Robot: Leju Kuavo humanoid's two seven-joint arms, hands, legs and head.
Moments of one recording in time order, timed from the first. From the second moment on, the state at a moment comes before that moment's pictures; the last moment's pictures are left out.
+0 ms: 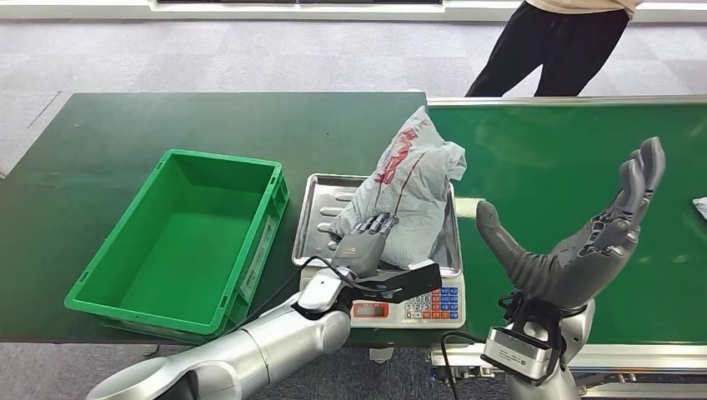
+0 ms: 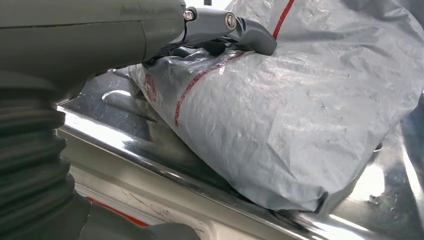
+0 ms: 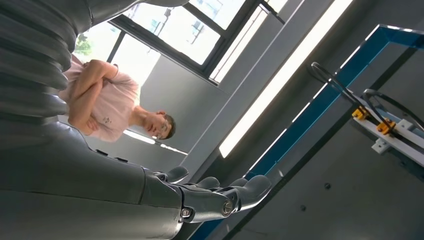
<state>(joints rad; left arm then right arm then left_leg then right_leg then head) -0.81 -0.36 -1.31 -0.45 -0.19 0.42 0.35 -0.09 0.03 0.30 -1.86 0.58 -0.59 -0.66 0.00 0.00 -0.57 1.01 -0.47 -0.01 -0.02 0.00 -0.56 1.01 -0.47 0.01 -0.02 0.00</state>
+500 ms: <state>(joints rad) -0.83 -0.37 -1.33 -0.42 -0.10 0.37 0.29 -0.09 0.03 0.30 -1.86 0.58 -0.59 -0.65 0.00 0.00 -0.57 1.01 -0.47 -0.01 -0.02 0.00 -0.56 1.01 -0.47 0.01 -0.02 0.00</state>
